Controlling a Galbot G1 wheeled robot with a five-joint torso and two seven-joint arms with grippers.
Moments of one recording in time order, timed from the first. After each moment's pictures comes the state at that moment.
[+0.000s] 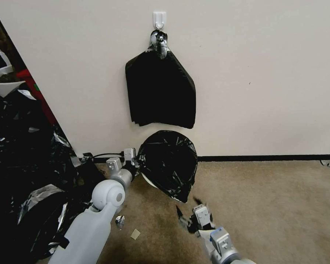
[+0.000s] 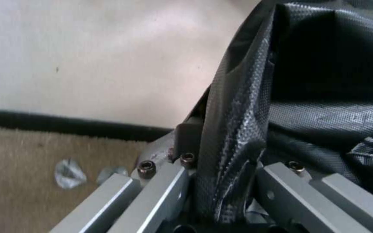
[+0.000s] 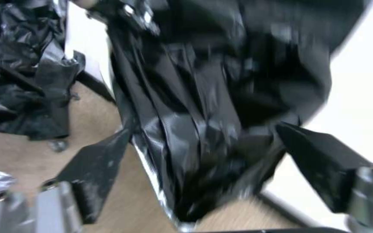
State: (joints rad) left arm 1.06 -1.25 -0.26 -1.83 -0.82 0.49 -0.29; right arm -1.51 0.95 -0.03 2.11 -0.18 -0.10 0.24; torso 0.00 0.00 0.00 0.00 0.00
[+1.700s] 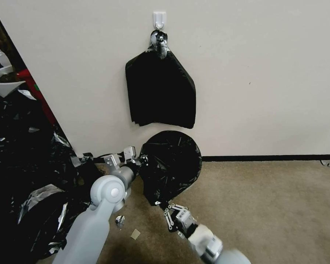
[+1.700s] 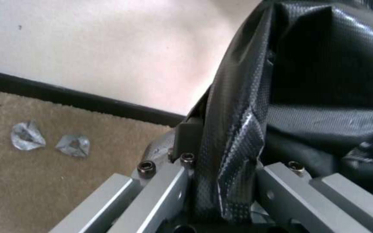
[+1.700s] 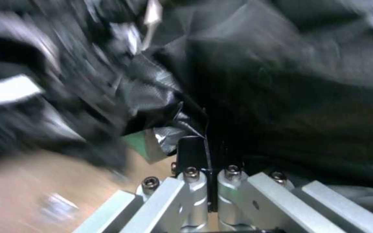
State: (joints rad) left arm 1.10 -1.28 -0.28 -1.94 -1.00 0.58 -0.39; right arm -1.38 1.07 -0.03 1.87 -0.03 0.20 -0.10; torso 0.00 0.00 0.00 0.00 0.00
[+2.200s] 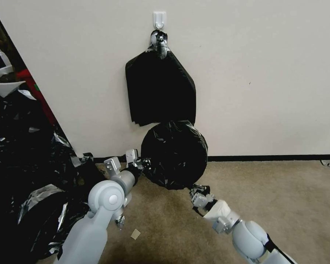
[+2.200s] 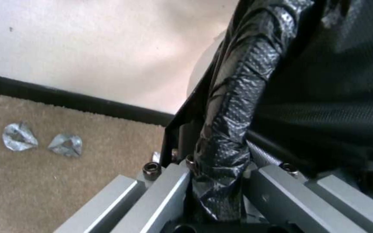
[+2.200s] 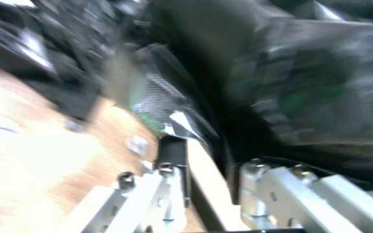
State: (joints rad) left arm 1.13 -1.28 -0.29 -1.99 -1.00 0.58 -0.37; right arm -1.37 1.05 0.14 1.80 -0.41 0.36 -0.18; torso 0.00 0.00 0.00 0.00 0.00
